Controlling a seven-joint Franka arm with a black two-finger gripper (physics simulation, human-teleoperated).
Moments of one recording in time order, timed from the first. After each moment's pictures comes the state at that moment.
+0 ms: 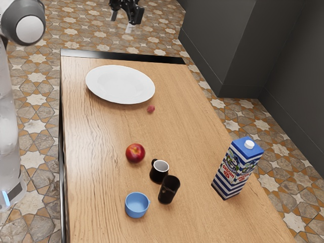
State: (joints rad) arm 0.16 -0.05 0.37 -1.37 0.09 1.17 0.04
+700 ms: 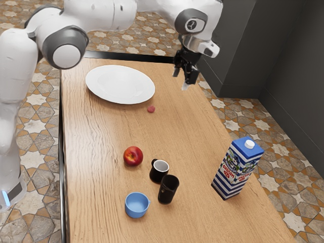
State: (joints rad) arm 0.00 0.29 0.22 -1.36 -0.03 1.56 0.11
